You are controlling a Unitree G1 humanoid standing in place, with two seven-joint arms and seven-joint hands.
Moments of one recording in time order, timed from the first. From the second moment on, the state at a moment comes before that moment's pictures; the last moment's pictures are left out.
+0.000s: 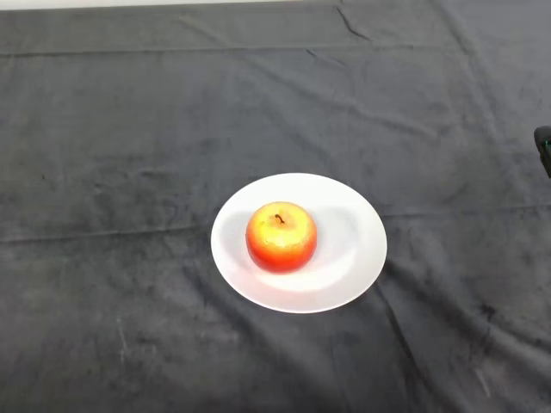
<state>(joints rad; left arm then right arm) -0.51 0.64 0.50 1.12 0.03 -0.99 0.80 -0.86 -0.33 -0.81 1.23 0.80 0.26 0.34</state>
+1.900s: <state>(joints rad) -0.51 0.64 0.47 1.15 0.13 -0.95 0.87 -0.86 -0.33 -0.81 1.23 0.80 0.26 0.34</state>
